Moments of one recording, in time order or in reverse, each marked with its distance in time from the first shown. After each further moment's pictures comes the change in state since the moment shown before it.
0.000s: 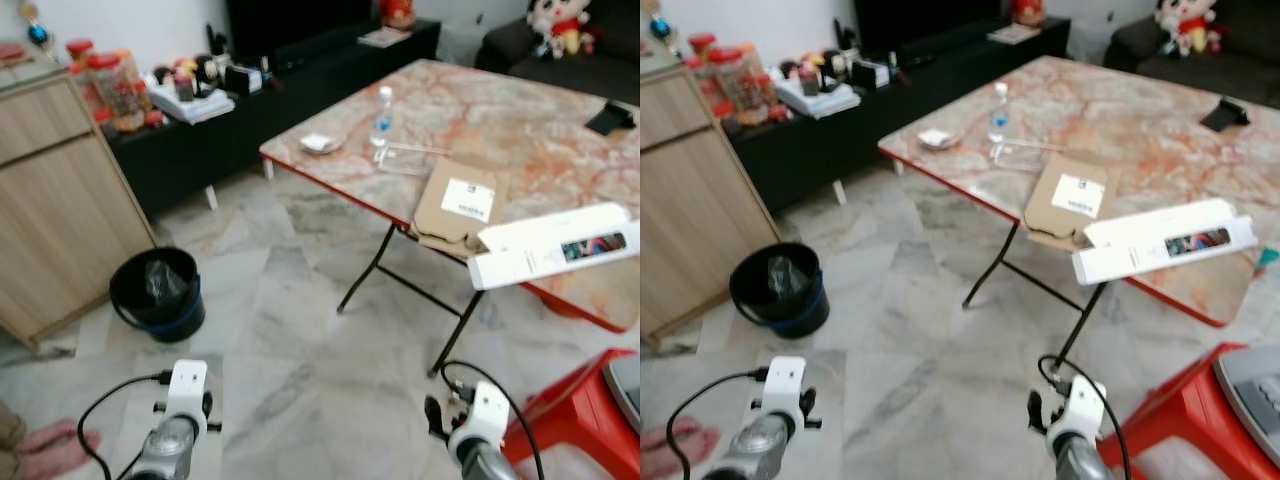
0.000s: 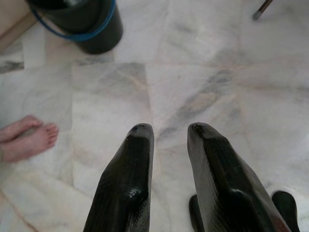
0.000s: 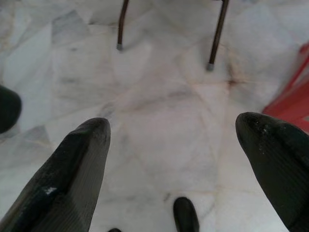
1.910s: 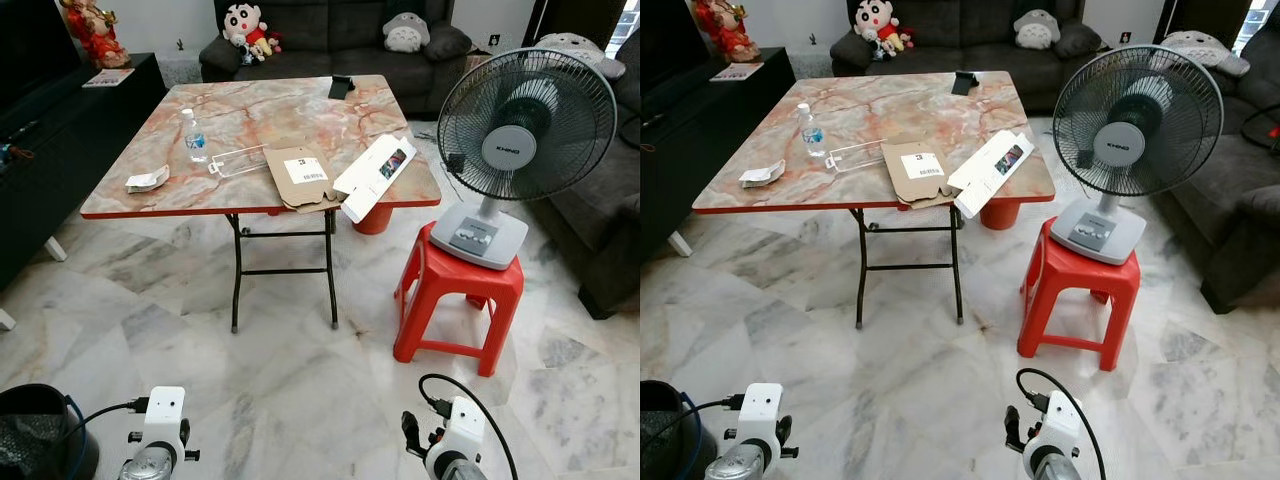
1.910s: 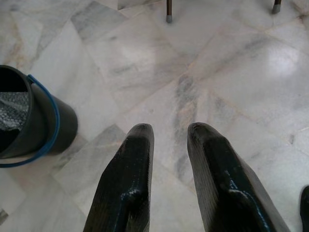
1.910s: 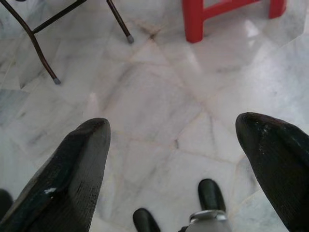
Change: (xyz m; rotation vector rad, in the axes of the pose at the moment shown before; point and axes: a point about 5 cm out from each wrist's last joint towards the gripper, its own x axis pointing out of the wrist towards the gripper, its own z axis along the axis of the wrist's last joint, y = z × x) left arm -0.011 0.021 -0.027 0.013 0.064 0.058; right arm -0.006 0.013 -0.027 0.018 0.073 0.025
